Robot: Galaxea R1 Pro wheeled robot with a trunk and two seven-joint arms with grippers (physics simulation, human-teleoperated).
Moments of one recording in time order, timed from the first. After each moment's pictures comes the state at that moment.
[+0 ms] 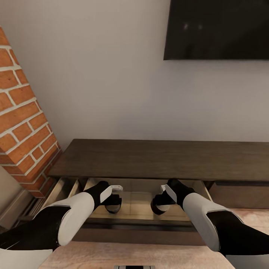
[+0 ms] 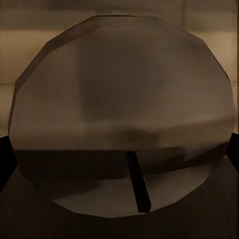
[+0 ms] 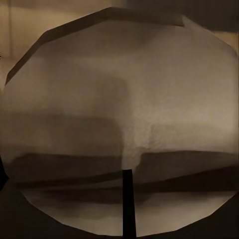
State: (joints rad) left arm -1.08 -0.17 0.02 0.01 0.08 0.60 0.13; right arm -1.04 0.10 0.04 -0.13 -0.01 0.77 0.06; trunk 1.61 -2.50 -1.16
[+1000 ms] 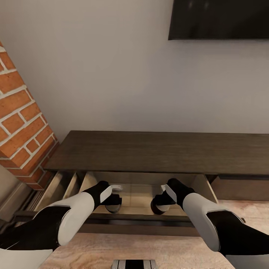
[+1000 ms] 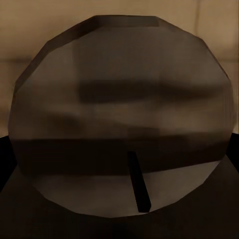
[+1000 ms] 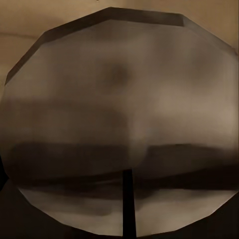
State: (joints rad) left arm -1.08 -0.17 0.02 0.01 0.08 0.60 0.13; right arm -1.04 0.10 0.04 -0.13 -0.01 0.77 0.06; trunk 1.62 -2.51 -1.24
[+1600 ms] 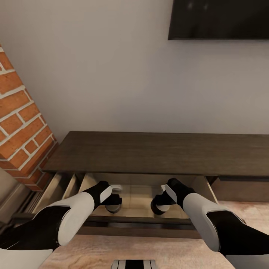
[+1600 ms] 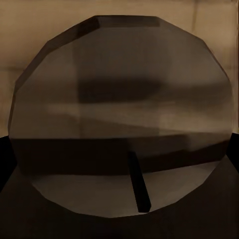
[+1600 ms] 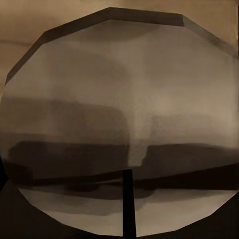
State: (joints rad) left arm -1.08 -0.17 0.02 0.01 0.08 0.60 0.12; right arm -1.04 0.10 0.04 -0.13 -0.01 0.77 0.06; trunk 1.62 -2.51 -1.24
